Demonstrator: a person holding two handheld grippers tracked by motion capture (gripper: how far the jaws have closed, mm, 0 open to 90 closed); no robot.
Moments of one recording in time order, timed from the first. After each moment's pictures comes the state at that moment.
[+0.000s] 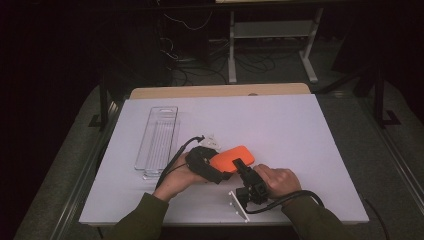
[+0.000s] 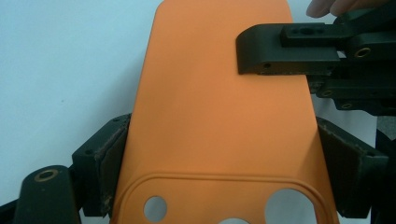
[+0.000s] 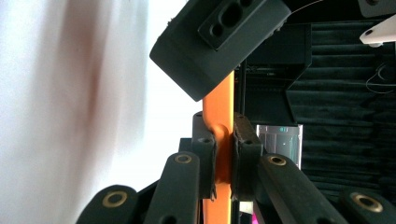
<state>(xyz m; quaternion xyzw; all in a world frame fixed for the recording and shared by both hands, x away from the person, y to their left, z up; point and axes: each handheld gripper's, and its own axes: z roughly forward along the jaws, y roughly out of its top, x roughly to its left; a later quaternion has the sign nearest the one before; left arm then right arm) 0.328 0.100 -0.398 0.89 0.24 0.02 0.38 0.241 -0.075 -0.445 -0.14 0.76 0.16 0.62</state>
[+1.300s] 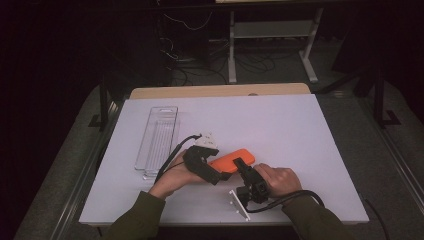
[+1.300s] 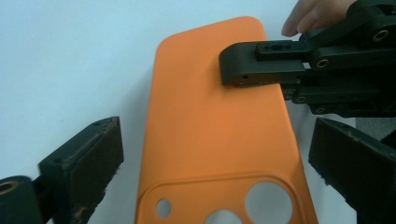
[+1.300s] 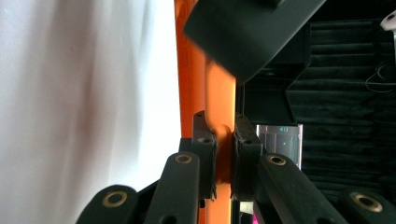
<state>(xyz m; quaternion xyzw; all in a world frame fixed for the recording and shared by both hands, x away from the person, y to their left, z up) 0.329 0.110 -0.391 0.88 0.21 0.02 0.42 0.244 -0.077 -0.444 -0.14 0.76 0.17 0.62</state>
